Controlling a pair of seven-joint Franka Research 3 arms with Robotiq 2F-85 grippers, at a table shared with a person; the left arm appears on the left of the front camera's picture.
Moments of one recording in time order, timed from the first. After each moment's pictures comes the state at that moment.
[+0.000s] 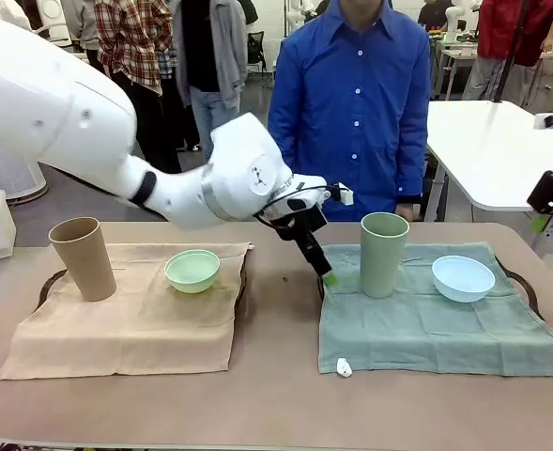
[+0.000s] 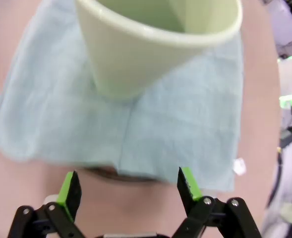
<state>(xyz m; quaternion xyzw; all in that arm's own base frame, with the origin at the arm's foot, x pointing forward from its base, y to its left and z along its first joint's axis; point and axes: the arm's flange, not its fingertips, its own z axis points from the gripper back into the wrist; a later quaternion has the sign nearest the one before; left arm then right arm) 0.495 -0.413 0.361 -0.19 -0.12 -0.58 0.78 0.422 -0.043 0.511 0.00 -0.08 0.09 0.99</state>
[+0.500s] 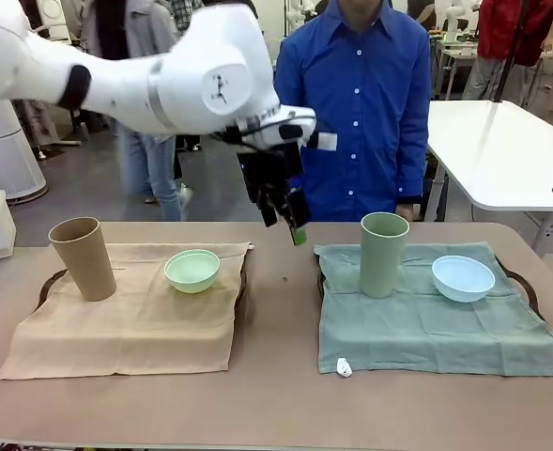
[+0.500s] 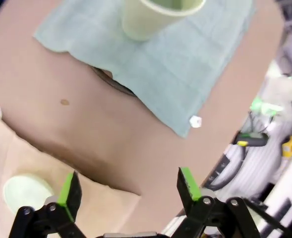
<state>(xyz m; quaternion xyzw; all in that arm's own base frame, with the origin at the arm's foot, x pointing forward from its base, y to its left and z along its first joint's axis) 0.443 -0.382 0.502 -0.10 -0.06 -0.45 0.89 0.400 -0.049 0.542 -0.01 -0.08 0.10 0.99</state>
